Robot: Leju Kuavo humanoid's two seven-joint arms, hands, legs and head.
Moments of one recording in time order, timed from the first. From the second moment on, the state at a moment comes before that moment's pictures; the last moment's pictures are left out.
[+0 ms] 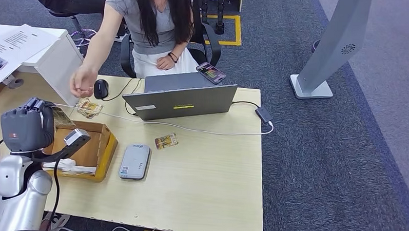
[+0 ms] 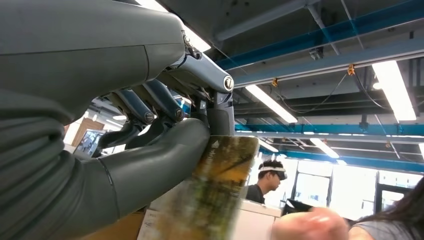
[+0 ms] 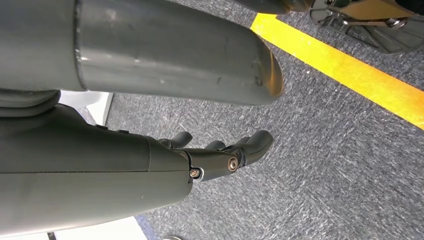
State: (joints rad) left arm -0.23 0.17 0.13 -1.36 -1.11 0.60 -0.20; right arm -0.03 0.10 -0.18 -0.18 0.83 -0.10 0.16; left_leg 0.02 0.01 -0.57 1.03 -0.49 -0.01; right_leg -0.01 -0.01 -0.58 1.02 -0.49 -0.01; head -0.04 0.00
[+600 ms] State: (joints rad) left arm -0.07 0.10 0.00 -1.41 -1.16 0.54 -0.19; right arm -0.03 0.10 -0.19 -0.18 0.84 -0.11 0.17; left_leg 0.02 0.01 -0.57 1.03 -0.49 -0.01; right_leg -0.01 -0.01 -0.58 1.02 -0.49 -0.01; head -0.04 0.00
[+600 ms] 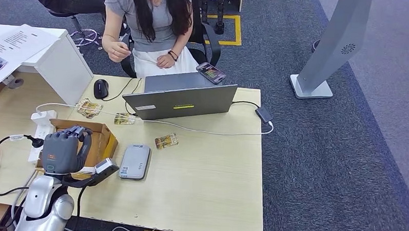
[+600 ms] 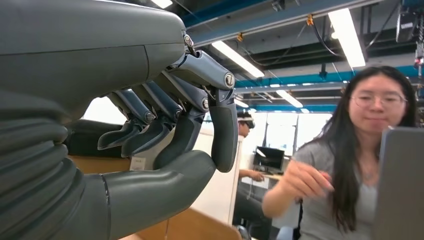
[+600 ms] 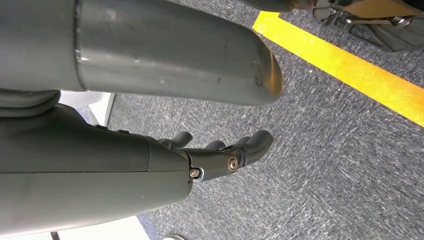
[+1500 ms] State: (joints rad) left arm -0.21 0.17 0.00 -1.37 -1.19 0.55 -0.12; right arm -0.03 0.10 -0.19 -0.18 0.88 -0.10 0.16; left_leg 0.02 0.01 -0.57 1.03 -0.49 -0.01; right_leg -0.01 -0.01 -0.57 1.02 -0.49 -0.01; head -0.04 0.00
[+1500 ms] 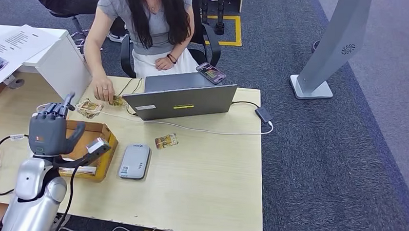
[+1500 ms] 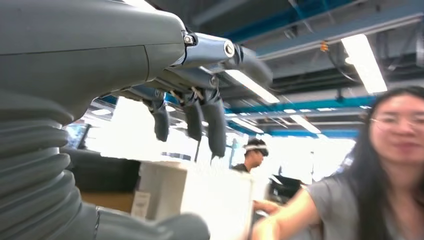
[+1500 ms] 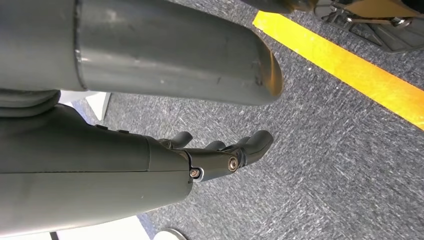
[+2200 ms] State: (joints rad) left arm -0.43 0.25 0.03 -1.19 -1.23 0.52 -0.09; right arm -0.03 0.10 -0.20 -0.18 0.90 -0.10 0.16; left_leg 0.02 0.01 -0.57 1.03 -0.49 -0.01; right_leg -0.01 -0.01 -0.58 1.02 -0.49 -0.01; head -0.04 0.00
